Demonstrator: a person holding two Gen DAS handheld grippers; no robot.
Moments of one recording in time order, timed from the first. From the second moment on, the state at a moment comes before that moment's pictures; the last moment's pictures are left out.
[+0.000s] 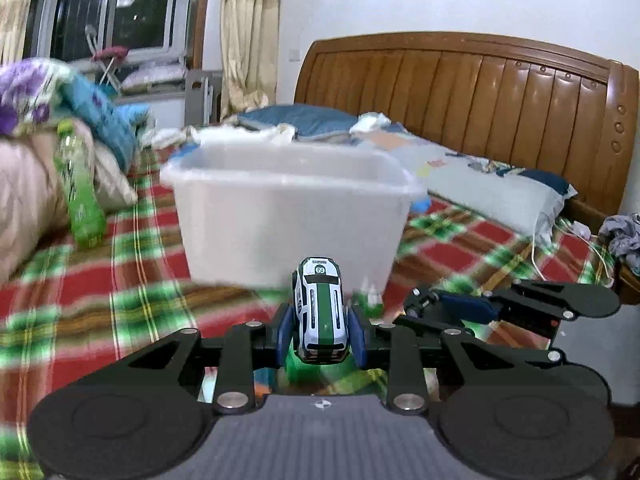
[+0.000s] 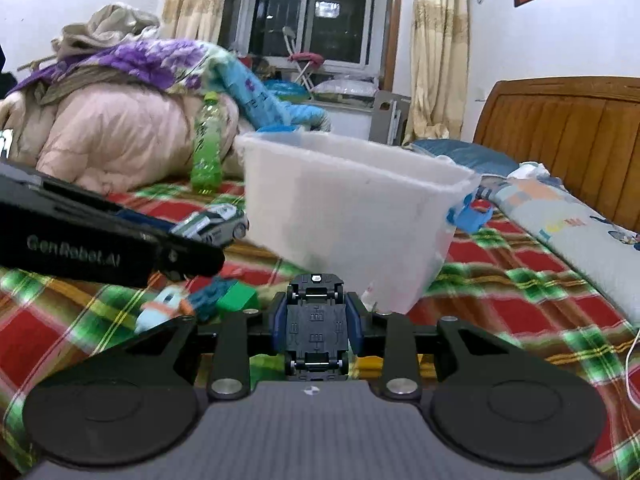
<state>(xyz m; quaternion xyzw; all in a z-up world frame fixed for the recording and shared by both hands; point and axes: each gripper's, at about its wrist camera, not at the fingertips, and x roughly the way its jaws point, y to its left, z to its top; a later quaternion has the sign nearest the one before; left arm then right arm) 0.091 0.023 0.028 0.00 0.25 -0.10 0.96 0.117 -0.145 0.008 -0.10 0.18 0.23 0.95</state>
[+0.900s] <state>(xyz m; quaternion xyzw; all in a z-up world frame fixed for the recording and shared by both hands) 0.241 0.041 0.077 0.00 0.25 -0.05 0.97 0.258 -0.142 0.069 -0.03 0.18 0.18 0.97</state>
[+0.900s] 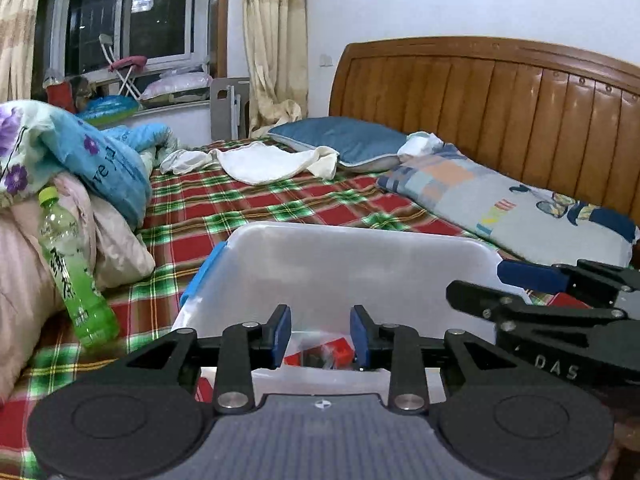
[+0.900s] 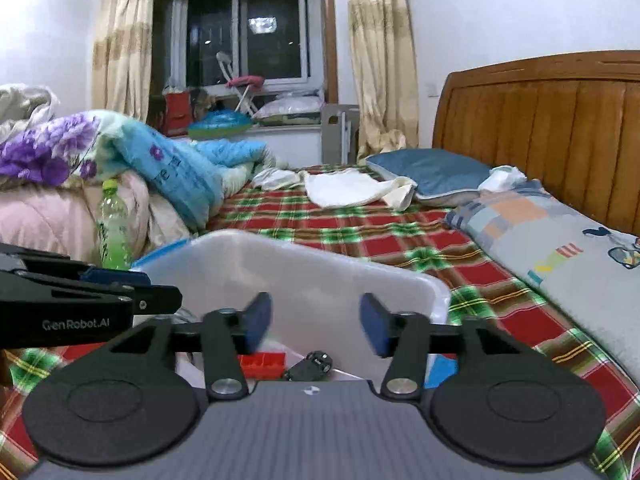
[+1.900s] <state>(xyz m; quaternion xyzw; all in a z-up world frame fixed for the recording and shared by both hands) 0.065 0.048 -0.034 -0.04 0.30 -0.05 0.95 0.119 -0.135 -0.009 -0.08 0.22 0.25 0.94</state>
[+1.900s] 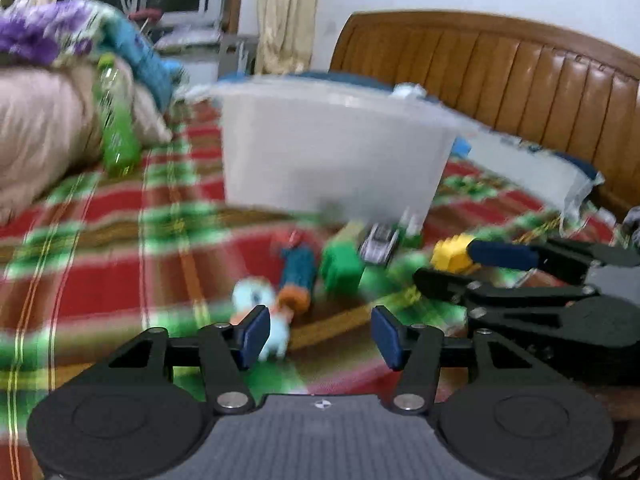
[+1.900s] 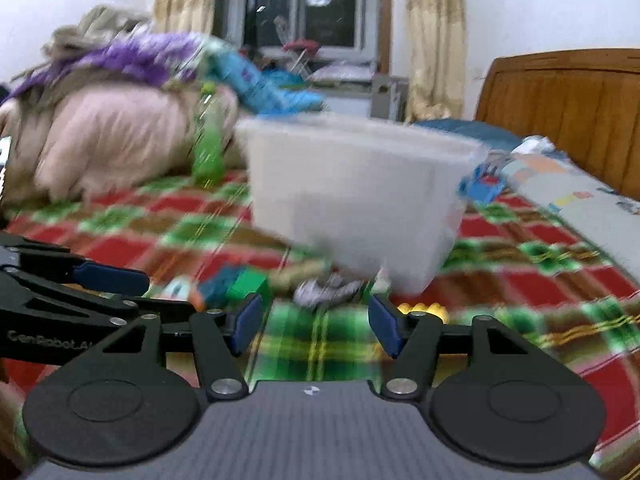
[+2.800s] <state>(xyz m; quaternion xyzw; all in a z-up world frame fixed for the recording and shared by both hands) 0.067 0.073 -0.057 -0.01 0.32 -0.05 0.95 0.143 -0.084 -0.037 -0.09 0.25 0.27 0.93</state>
